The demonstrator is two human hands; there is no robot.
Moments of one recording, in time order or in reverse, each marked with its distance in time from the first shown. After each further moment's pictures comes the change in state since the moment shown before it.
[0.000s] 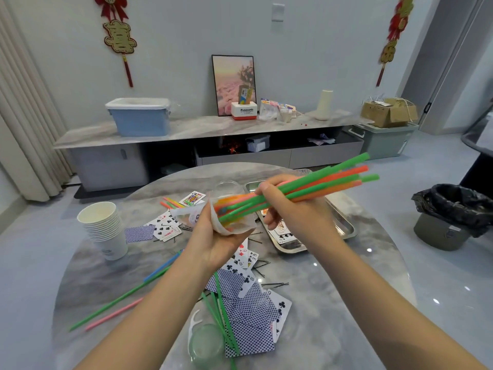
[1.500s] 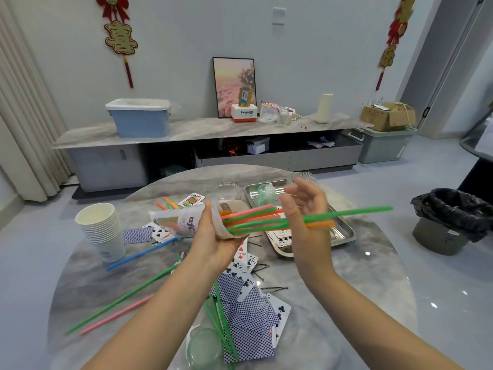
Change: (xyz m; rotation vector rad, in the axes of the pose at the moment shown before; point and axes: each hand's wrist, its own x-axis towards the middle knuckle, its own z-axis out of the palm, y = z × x) left_hand -0.001 -0.010 0.006 0.000 0.204 0.197; right_hand -0.008 0.052 0.005 0.167 0.243 -0.241
